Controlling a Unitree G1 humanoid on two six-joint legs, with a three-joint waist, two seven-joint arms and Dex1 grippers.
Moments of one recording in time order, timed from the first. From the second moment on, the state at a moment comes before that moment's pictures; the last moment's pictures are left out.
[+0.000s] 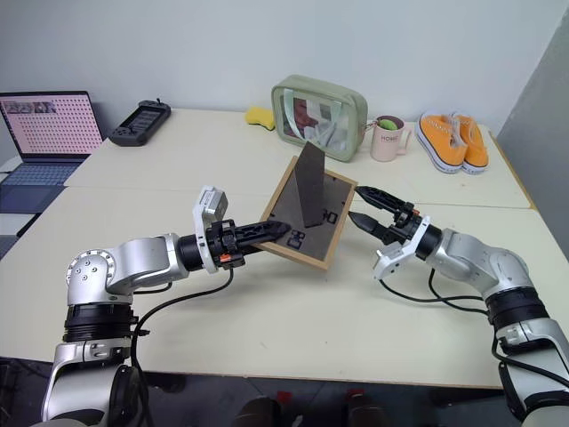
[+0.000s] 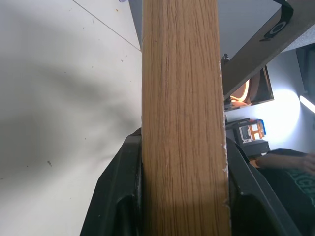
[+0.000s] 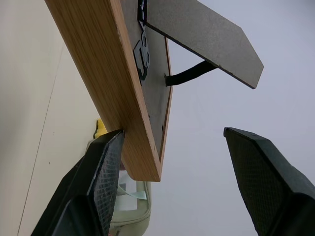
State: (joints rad) left arm -0.63 0.52 0.21 0.20 -1.93 1.36 0.14; right arm -0.69 -0.72 0.23 0.48 -0.88 -1.02 -0.22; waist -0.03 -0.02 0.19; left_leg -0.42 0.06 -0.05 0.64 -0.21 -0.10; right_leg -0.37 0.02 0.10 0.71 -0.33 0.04
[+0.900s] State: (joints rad) left arm -0.65 0.50 0.18 0.21 -1.93 1.40 0.12; right arm -0.80 -0.72 0.39 0.64 -1.02 -1.06 -0.44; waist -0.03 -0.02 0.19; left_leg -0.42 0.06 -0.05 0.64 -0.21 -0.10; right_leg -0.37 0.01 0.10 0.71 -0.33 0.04
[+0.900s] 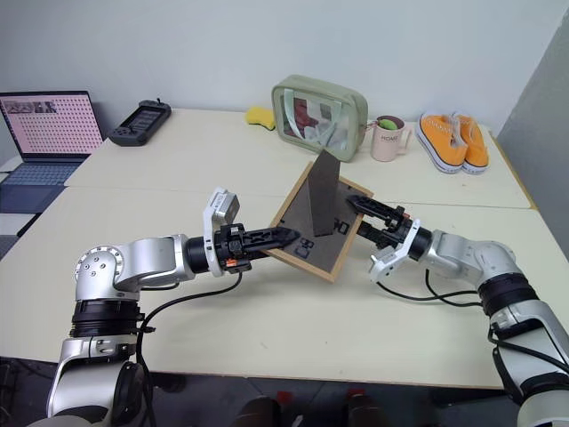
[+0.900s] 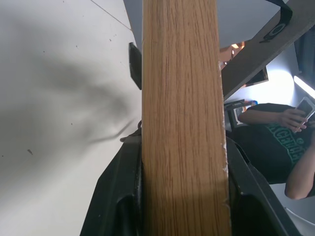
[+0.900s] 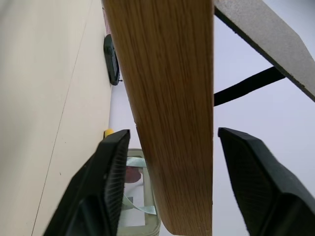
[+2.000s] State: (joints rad) left arm -0.64 0.53 0.16 0.19 -1.96 1.36 0.12; right arm -0.80 -0.72 0.39 0.63 -1.01 -1.04 -0.46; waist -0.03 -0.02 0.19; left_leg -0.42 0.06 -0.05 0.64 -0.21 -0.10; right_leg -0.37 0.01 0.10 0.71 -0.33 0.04
